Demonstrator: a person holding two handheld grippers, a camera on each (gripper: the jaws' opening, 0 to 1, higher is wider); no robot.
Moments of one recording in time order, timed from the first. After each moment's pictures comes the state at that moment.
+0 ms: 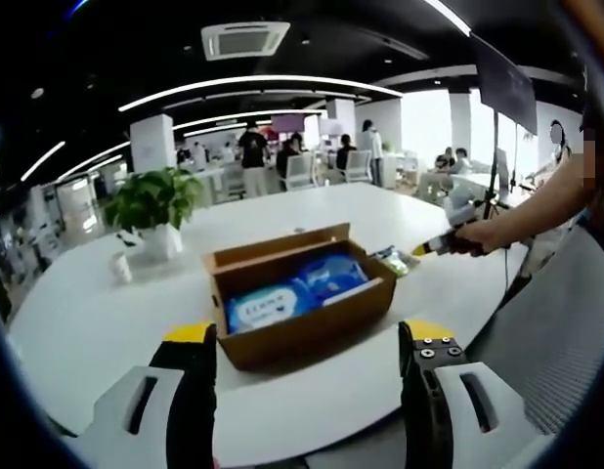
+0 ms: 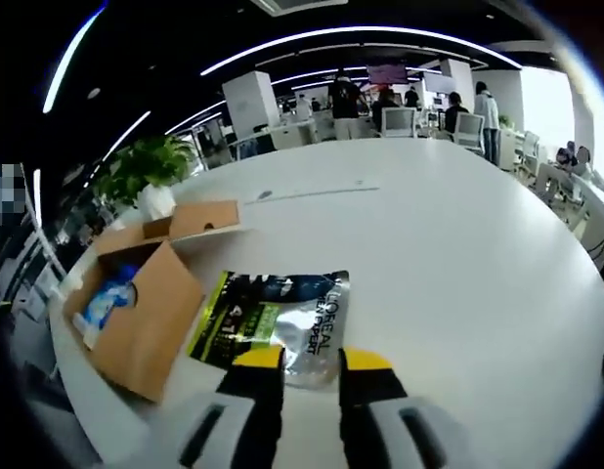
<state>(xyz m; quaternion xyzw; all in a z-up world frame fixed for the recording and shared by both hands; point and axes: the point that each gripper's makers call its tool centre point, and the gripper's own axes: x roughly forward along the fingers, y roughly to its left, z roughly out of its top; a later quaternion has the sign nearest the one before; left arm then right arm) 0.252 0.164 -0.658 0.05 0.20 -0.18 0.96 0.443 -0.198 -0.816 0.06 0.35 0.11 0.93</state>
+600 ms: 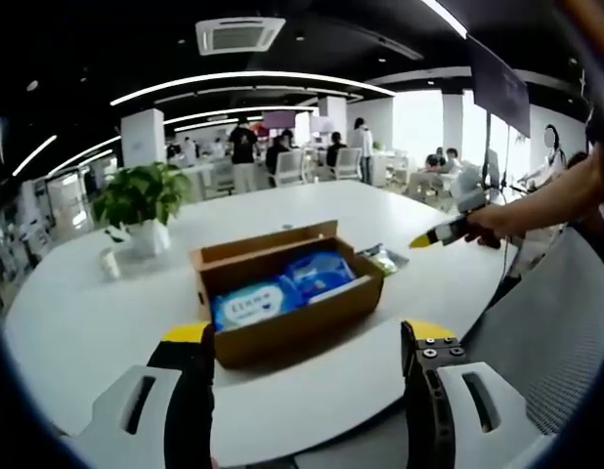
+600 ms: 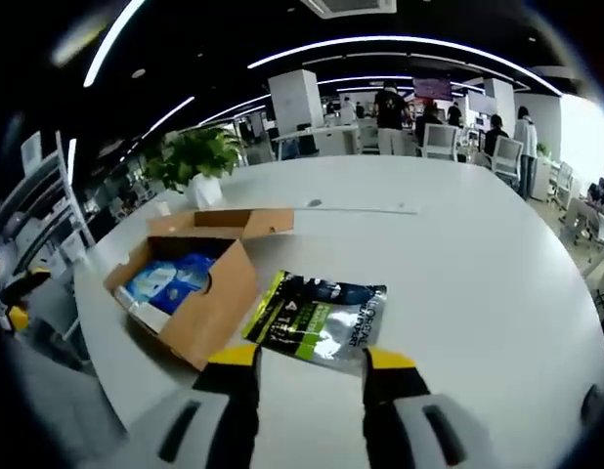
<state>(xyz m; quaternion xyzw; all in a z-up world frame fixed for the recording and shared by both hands) 0.250 0.152 -0.662 0.04 0.21 -0.21 0.95 0.402 -0.174 -0.761 0.02 0.33 0.19 0.92</state>
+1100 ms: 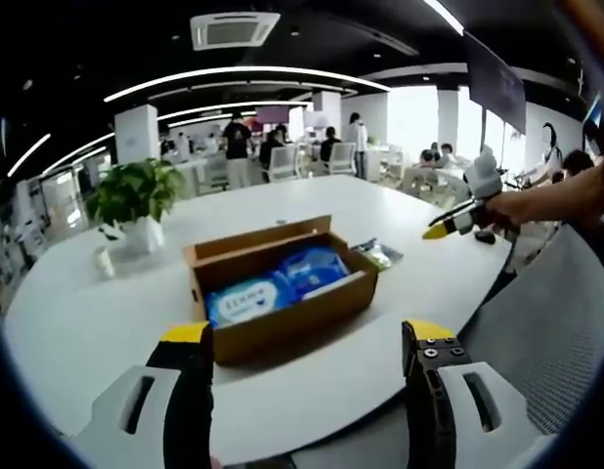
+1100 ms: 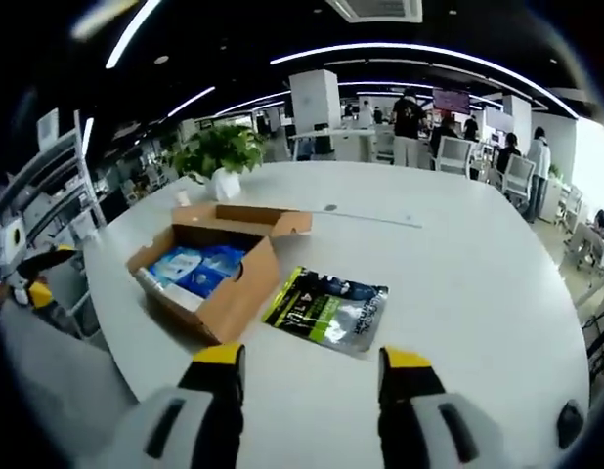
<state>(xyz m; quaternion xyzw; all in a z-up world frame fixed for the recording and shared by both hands) 0.249 0.151 -0.665 0.05 0.22 -0.22 0.95 0.360 -0.176 -0.732 -0.02 0.32 0.22 0.92</state>
